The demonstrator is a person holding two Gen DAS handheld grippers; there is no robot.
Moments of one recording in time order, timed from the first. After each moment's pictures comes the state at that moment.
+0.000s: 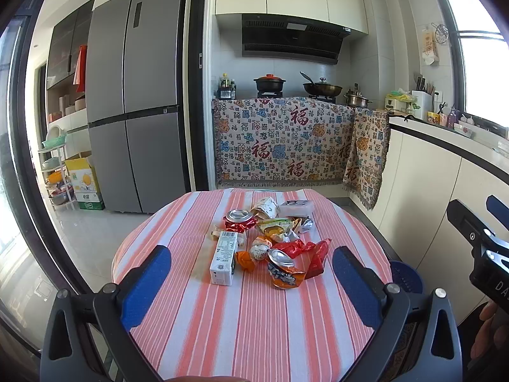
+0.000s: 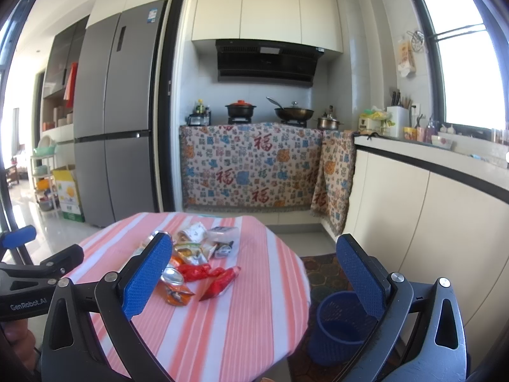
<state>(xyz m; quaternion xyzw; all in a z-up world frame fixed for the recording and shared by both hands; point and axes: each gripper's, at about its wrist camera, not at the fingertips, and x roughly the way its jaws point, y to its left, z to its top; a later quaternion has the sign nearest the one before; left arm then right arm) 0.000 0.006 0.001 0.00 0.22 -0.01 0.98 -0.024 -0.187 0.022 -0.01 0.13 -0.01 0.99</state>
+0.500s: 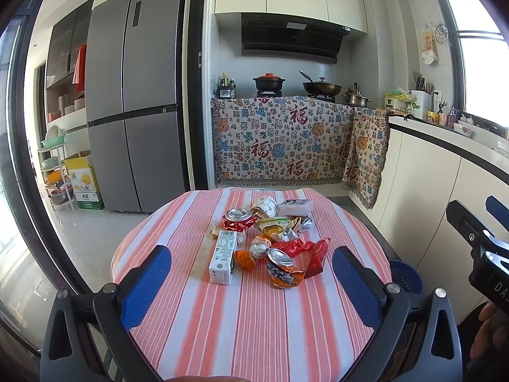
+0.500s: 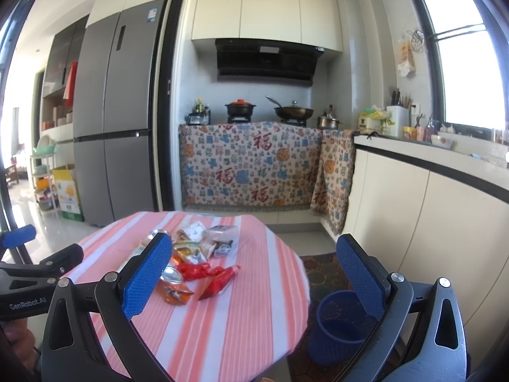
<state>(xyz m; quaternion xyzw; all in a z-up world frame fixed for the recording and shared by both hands) -0.001 0.005 0.001 0.00 0.22 -0.01 0.98 -0.024 -0.189 0.022 -0.01 0.13 -0.01 0.99</state>
